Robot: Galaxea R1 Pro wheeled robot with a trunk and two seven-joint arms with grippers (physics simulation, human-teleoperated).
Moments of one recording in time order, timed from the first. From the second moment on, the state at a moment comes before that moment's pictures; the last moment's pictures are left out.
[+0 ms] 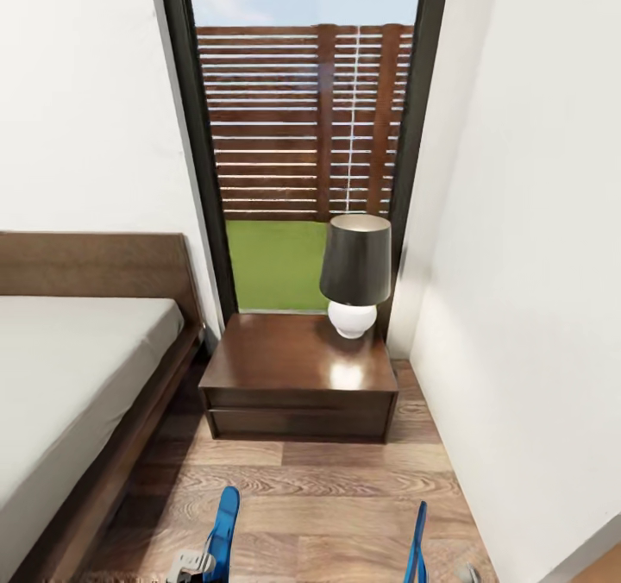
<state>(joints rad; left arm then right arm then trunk) -0.34 0.10 0.20 -0.29 -0.10 -0.02 -0.72 -0.43 -0.24 -0.06 -0.01 -0.26 0.10 1.26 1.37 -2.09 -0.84</state>
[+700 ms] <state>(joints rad) -0.34 0.10 0.20 -0.29 -0.10 -0.02 -0.72 -0.43 -0.24 -0.06 -0.01 -0.26 0.10 1.24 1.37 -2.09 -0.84</state>
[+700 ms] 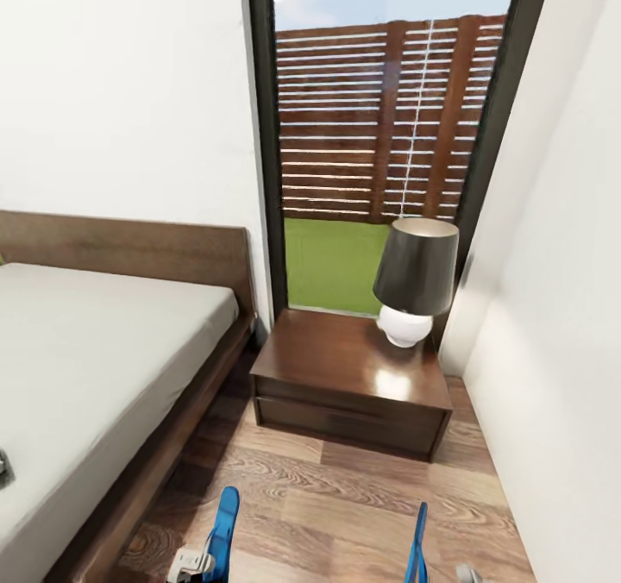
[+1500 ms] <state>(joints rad) -0.34 0.10 0.20 -0.29 -0.10 -0.02 -0.72 -0.43 -0.24 -0.06 -0.01 -0.26 0.10 1.24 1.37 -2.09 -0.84</state>
